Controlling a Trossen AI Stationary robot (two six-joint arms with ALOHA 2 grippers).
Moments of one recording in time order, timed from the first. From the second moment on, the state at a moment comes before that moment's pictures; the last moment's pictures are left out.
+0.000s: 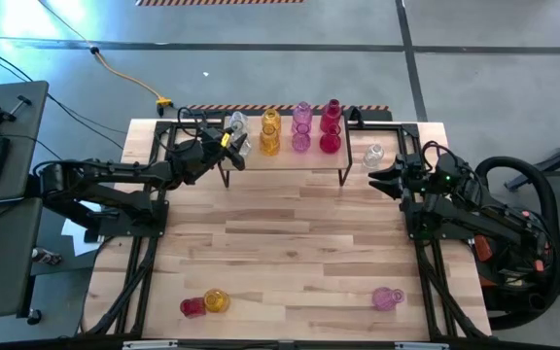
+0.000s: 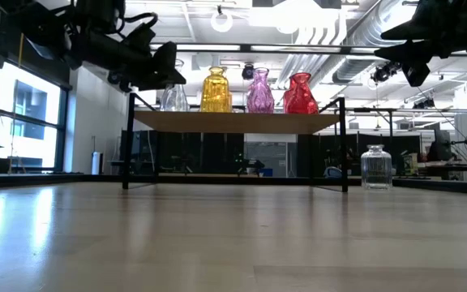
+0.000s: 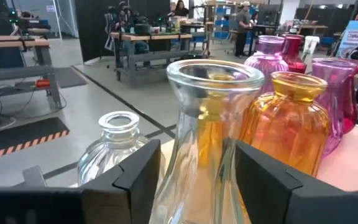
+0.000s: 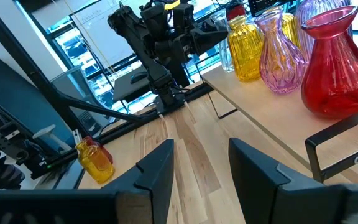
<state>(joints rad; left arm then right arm) 0.37 1.19 0.46 0.67 -0.49 -0.07 -0.49 0.18 0.34 -0.25 -0.39 0.39</state>
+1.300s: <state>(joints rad) 0.37 1.13 0.48 0.71 -0.42 -0.02 -0.49 0.18 0.34 -0.25 -0.39 0.39</state>
